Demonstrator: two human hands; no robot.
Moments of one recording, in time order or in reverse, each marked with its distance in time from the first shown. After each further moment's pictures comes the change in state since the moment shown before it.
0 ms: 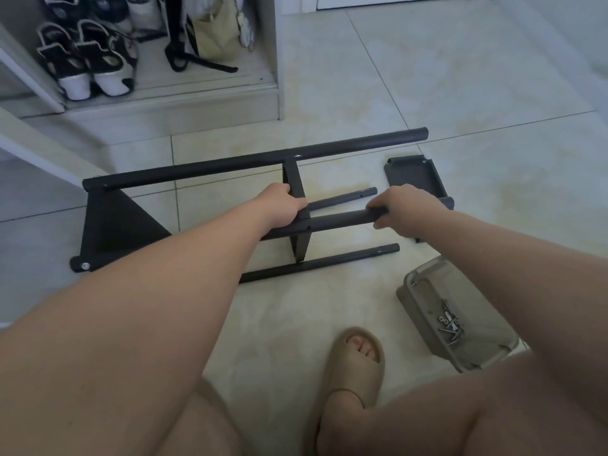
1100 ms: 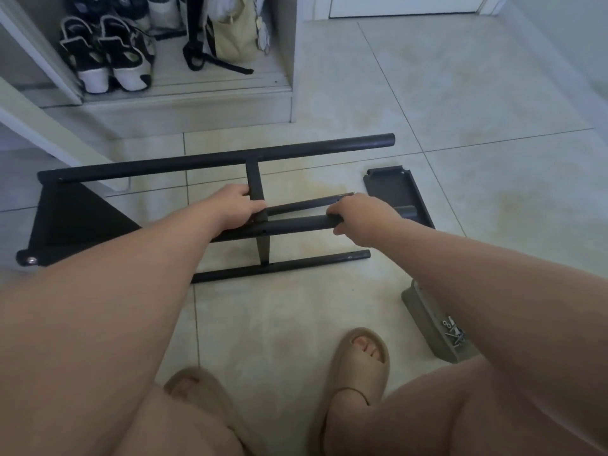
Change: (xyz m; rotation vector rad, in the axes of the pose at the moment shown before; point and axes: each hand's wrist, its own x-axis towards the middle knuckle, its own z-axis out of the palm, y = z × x) left_hand -0.015 -0.077 -0.064 -0.091 0.054 -0.034; right_hand 0.000 -0.094 0.008 -0.085 -0.005 -0.178
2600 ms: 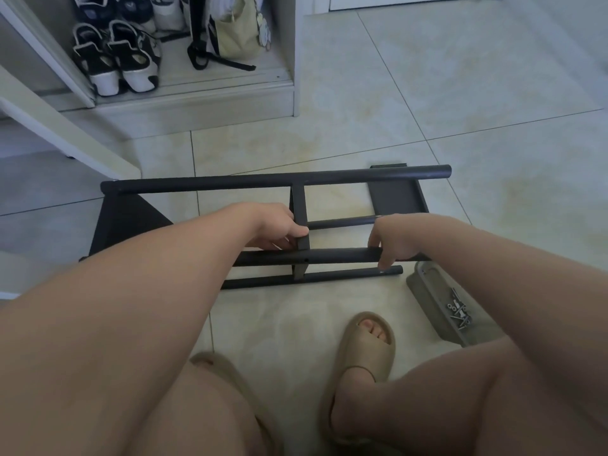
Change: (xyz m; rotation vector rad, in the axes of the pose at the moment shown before) left_hand -0.031 0.021 0.042 0.091 -0.438 -0.143; right_hand -0.047 0.026 0.011 -0.070 -0.427 0.076
